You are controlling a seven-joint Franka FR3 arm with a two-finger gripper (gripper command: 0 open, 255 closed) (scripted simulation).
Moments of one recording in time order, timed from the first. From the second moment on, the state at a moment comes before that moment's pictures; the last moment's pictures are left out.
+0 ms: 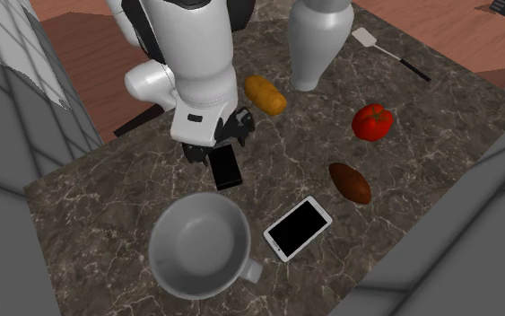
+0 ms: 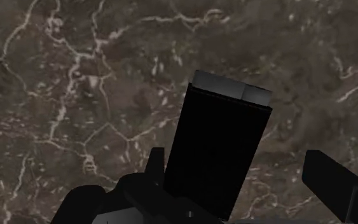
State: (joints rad) arm -0.20 -0.44 -0.02 -2.13 -0.01 1.71 0.03
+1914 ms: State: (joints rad) arm -0.21 -0.43 -0.03 -2.18 -0.01 1.76 0.04
